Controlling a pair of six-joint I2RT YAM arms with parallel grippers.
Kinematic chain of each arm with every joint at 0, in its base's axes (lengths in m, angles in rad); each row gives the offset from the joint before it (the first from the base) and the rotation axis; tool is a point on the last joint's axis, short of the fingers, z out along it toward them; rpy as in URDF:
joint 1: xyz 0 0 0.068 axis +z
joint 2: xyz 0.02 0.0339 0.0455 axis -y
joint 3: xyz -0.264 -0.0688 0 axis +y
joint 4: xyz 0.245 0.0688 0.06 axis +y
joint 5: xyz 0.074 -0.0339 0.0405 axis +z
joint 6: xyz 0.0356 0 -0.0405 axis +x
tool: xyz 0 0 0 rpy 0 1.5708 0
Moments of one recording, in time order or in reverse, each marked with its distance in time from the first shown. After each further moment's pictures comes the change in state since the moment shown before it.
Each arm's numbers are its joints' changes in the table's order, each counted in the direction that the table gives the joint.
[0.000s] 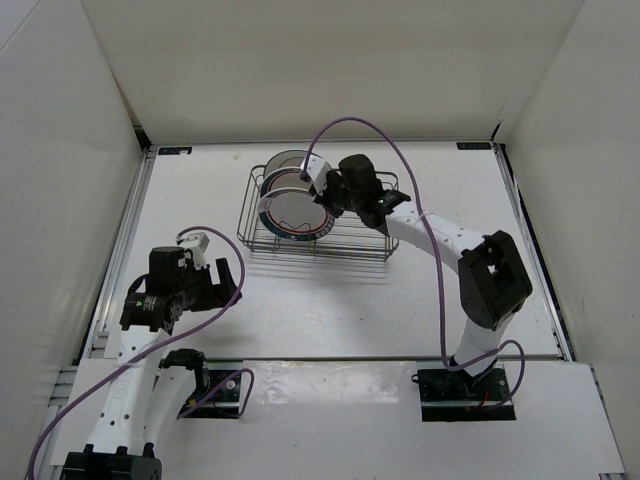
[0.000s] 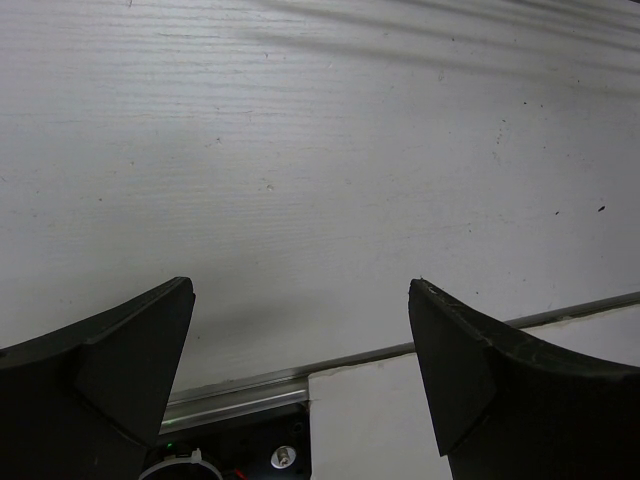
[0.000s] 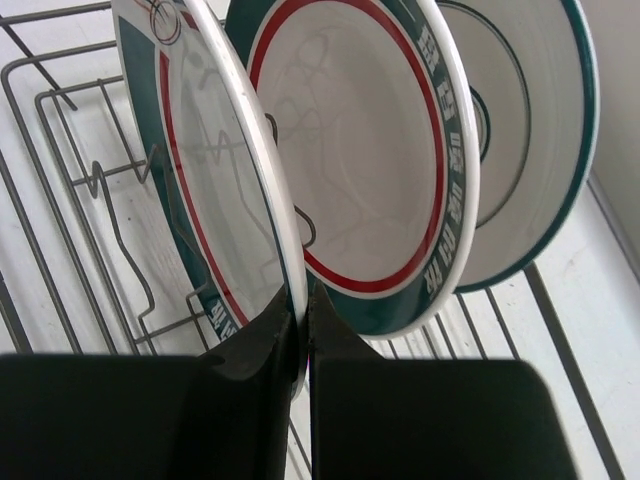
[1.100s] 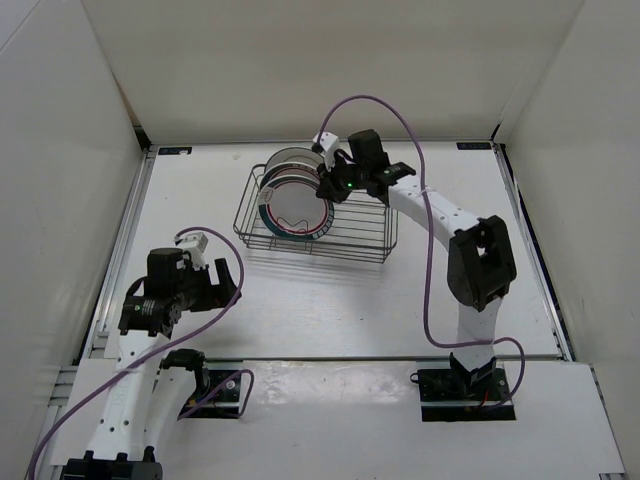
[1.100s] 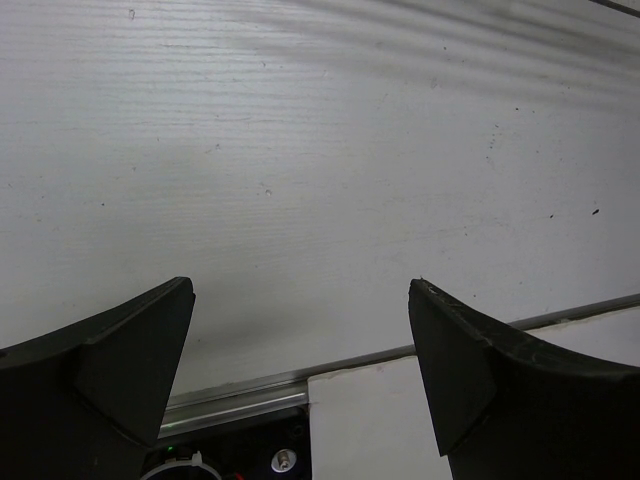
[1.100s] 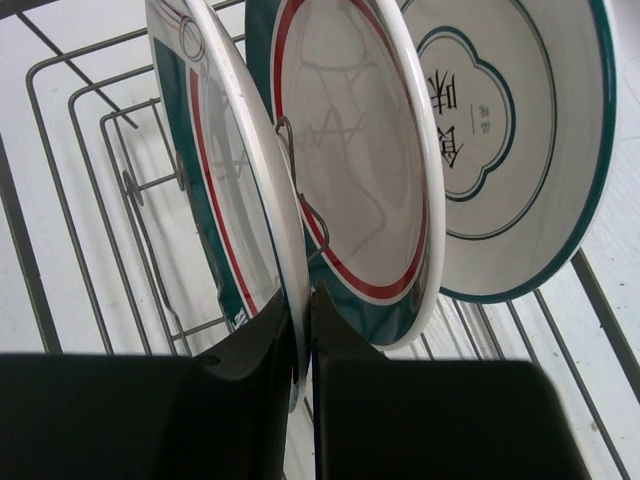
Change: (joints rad) left arm 0.000 0.030 -0.002 0.000 0.001 0.000; right arm -0.116 -0.150 -0.280 0.249 0.261 0.208
